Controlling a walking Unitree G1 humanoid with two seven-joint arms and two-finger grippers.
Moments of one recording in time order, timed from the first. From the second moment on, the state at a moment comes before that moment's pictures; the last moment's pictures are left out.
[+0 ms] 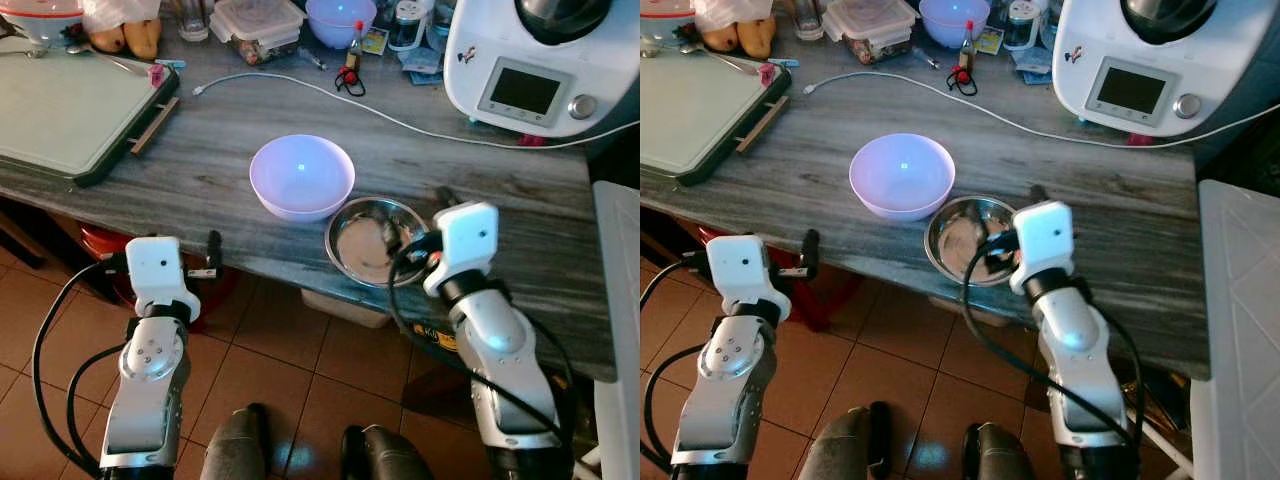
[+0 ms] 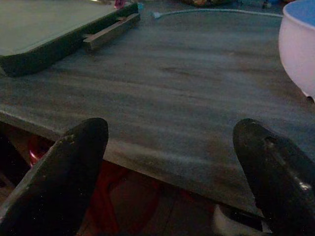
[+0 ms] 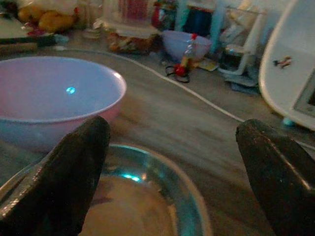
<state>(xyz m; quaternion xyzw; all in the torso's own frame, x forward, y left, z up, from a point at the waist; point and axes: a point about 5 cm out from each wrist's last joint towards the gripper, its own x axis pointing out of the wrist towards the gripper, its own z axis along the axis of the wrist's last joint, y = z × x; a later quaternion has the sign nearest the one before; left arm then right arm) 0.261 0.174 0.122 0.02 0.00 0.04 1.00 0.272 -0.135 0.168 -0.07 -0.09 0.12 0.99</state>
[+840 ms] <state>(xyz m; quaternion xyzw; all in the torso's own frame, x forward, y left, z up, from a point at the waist) 0.269 0.174 0.124 0.01 -0.01 0.04 1.00 0.278 -0.139 0.166 -0.07 -0.09 0.13 0.99</state>
